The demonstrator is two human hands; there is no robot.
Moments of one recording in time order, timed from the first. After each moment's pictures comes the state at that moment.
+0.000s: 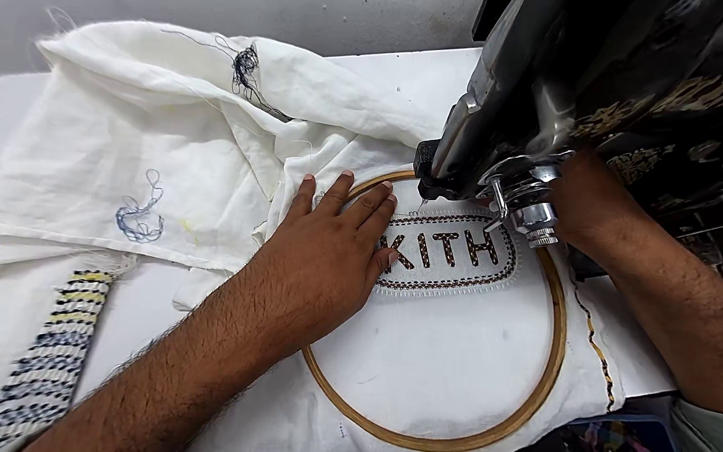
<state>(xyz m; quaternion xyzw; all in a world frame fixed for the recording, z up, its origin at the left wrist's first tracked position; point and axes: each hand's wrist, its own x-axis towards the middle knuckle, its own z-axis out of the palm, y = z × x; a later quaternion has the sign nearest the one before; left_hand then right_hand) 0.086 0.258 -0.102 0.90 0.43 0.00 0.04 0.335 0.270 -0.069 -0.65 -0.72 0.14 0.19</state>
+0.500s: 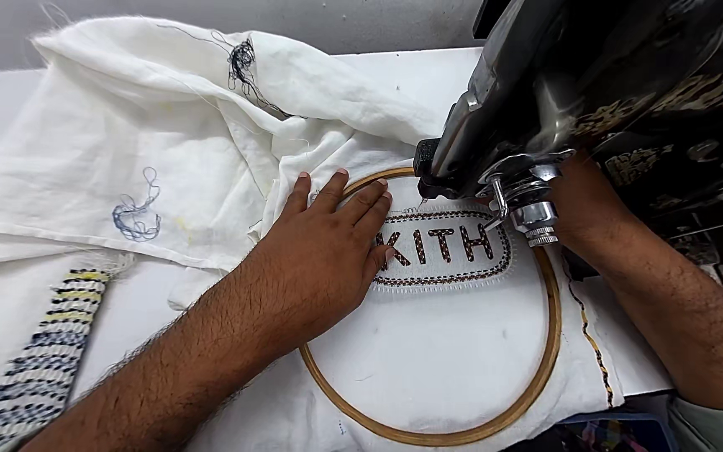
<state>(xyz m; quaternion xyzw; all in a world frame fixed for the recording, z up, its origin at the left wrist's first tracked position) 0.084 0.259 -0.100 0.90 0.43 0.00 0.04 0.338 0.270 -0.081 -0.62 -0.74 0.11 0.23</state>
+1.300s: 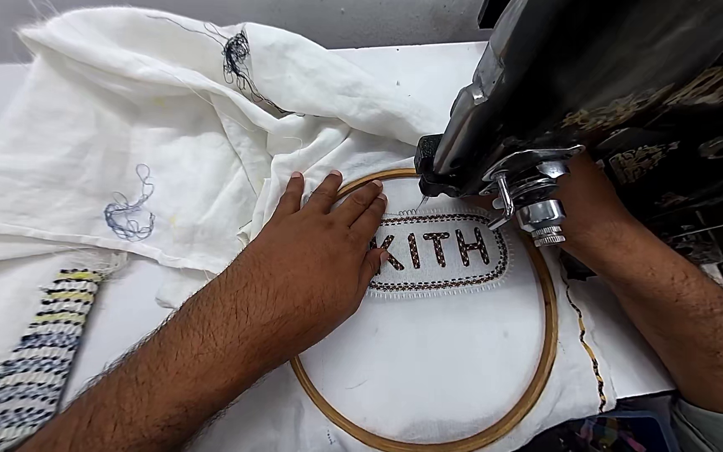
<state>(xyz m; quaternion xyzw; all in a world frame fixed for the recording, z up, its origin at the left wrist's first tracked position) 0.082 0.255 -0.095 0.90 0.44 -0.02 0.04 0.335 0.265 -0.080 -0.63 -0.73 0.13 0.23</state>
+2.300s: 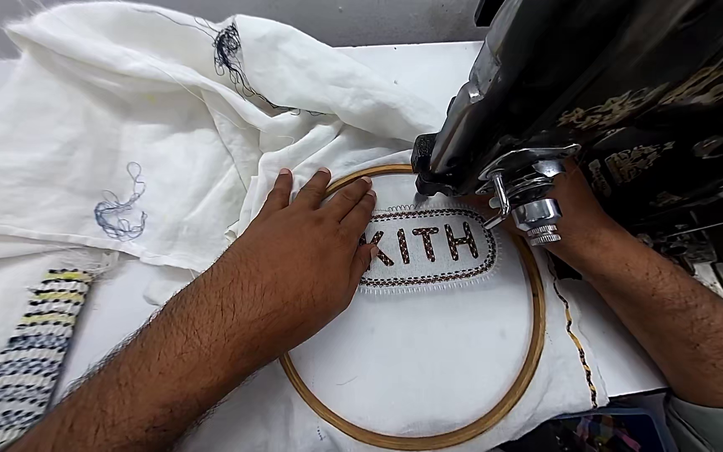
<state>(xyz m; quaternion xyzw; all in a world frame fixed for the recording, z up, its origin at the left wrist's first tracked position) 0.077 0.257 -0.095 0.89 0.45 -0.02 0.03 0.337 0.269 -0.097 -0.58 -0.76 0.11 0.28</state>
